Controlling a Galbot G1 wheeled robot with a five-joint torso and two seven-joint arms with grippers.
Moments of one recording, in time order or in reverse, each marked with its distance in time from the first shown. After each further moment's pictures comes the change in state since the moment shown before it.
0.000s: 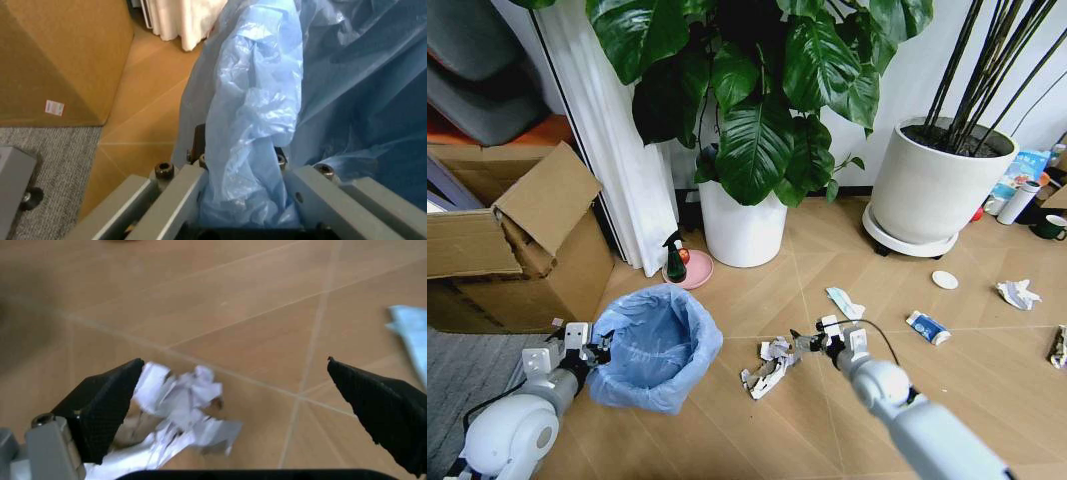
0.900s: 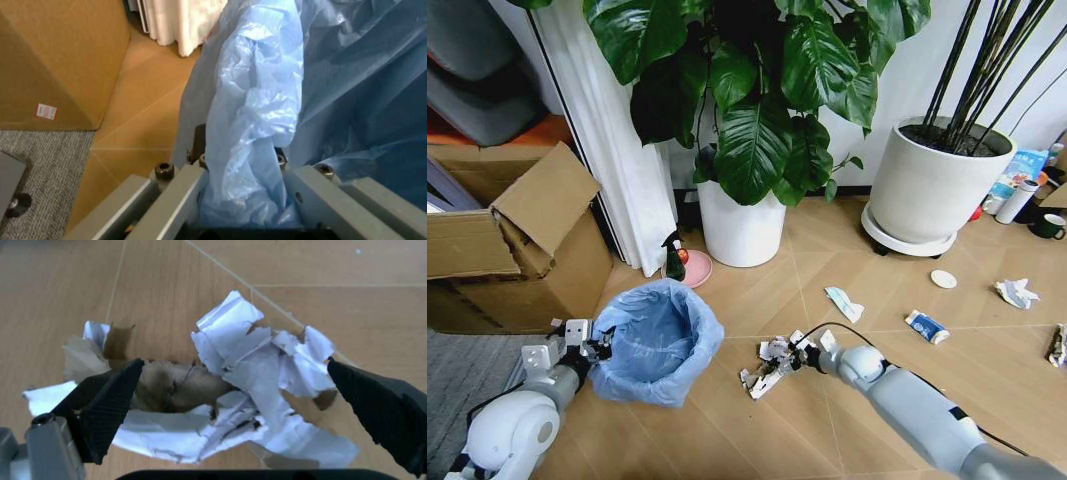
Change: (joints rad) left arm -0.025 -0.011 -0.001 0.019 -0.020 -0.013 0.011; right arm 0.255 0.109 -0.274 -0.426 -0.231 0.134 -0.361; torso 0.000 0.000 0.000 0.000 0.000
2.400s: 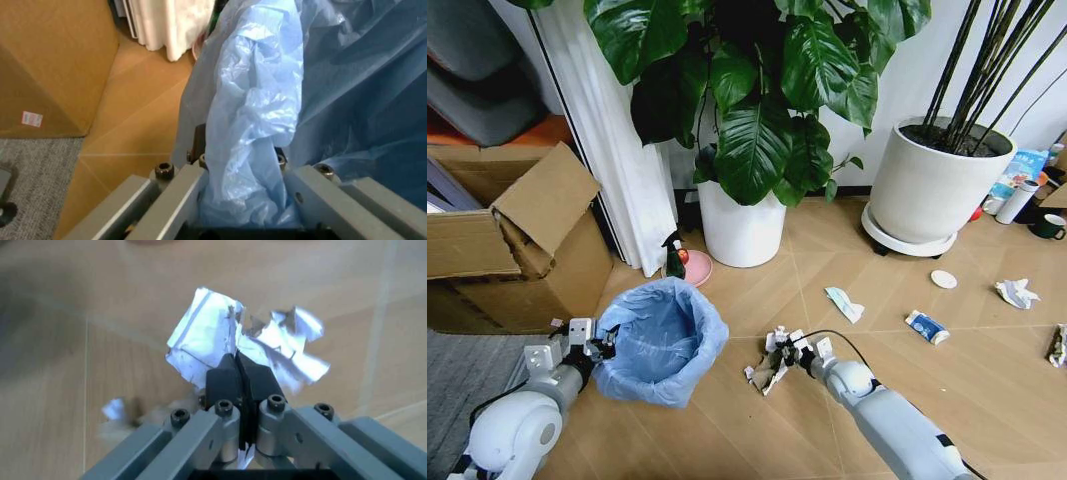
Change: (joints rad) left arm 0.002 -0.006 0.018 -0.020 0.015 -0.005 0.014; right arm -0.182 0.013 0.239 0.223 0.112 -0.012 0.214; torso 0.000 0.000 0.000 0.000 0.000
